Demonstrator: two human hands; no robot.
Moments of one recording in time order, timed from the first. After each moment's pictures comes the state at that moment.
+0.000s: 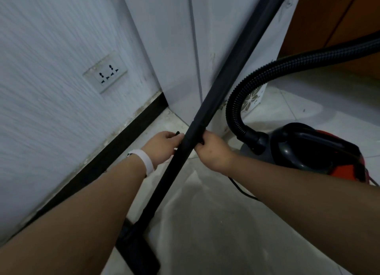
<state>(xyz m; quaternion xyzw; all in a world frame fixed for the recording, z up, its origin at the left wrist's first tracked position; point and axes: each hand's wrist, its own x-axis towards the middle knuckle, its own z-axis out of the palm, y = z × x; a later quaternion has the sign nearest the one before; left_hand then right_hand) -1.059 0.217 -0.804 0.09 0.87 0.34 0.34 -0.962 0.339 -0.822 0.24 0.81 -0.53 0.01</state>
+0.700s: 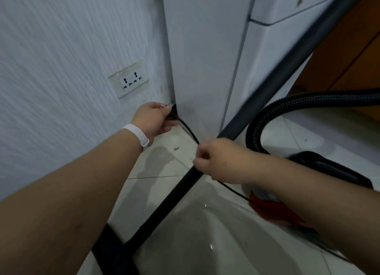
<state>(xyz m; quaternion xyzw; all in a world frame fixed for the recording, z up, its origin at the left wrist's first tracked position) -1.145 0.199 -0.757 0.00 0.73 0.63 0.26 -0.979 0.308 -0.729 0.13 0.94 -0.28 0.17</state>
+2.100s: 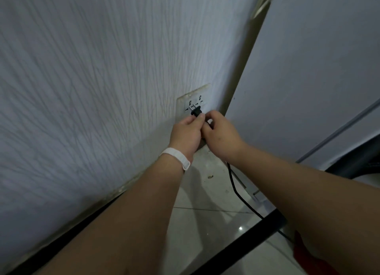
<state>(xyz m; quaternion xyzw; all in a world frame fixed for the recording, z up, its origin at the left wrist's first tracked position) -1.239 0.148 -0.781 -0.01 0.60 0.76 0.25 -1.195 0.234 -0.766 0.19 0.89 -0.40 -0.08</state>
